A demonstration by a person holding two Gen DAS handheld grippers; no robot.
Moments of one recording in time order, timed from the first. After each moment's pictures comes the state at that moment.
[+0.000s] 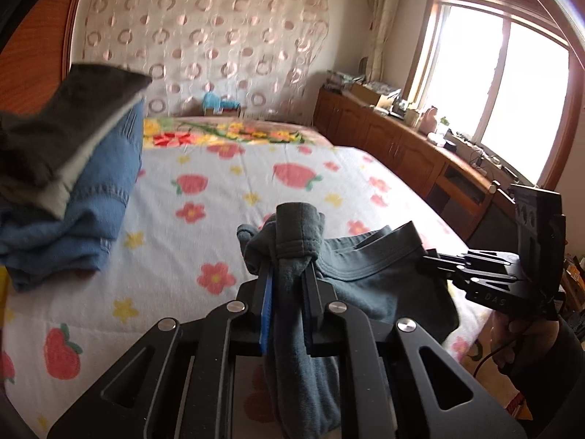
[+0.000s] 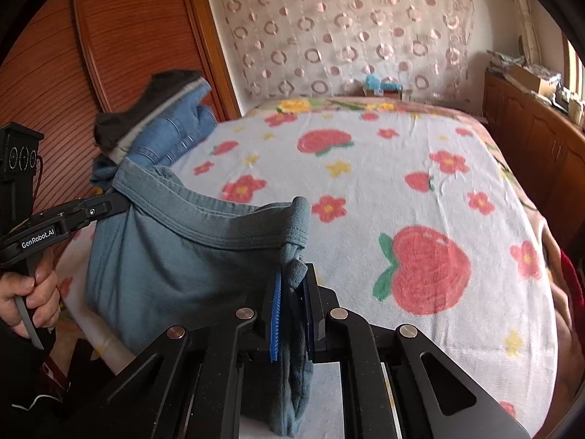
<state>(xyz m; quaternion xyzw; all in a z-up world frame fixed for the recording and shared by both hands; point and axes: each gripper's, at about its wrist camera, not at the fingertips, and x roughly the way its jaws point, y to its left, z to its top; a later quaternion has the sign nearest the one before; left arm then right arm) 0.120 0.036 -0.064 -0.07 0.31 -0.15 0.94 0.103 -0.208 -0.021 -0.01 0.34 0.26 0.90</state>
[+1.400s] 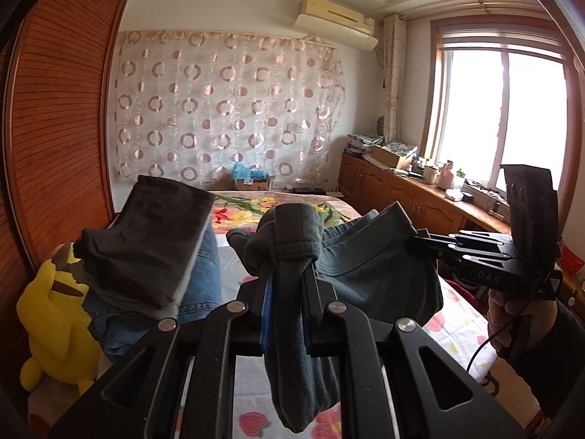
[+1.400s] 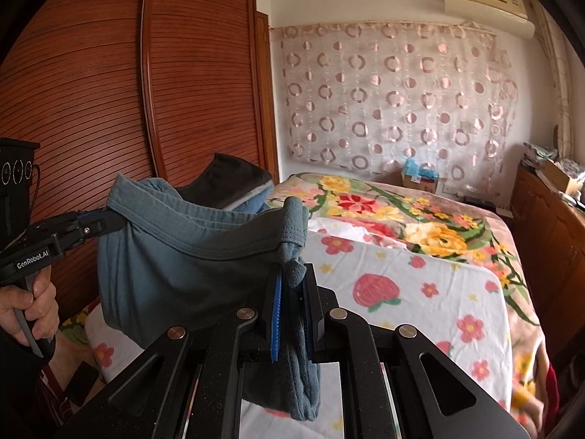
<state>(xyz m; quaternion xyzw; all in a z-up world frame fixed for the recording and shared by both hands) 0.097 0.105 0.023 -0.05 0.20 -0.08 0.98 0.133 -0.169 0.051 -0.06 0.22 0.33 0.92</state>
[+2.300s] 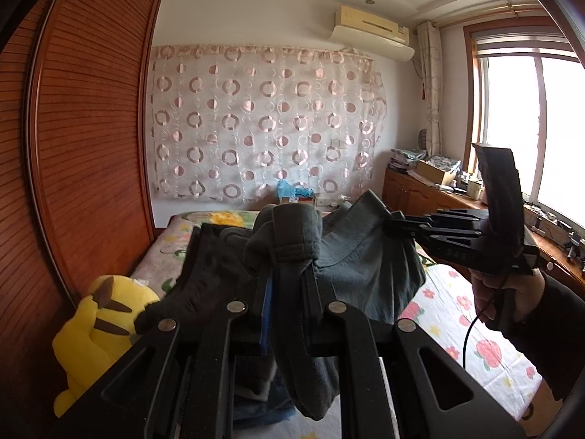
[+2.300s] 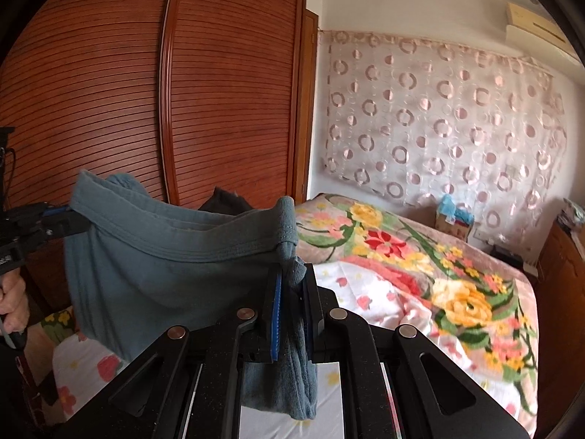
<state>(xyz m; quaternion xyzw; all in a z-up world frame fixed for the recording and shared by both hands) 0.153 0.176 0.053 -0.03 0.17 0.00 0.98 0.293 -0.100 0.064 -0.13 0.17 0.39 0.89</state>
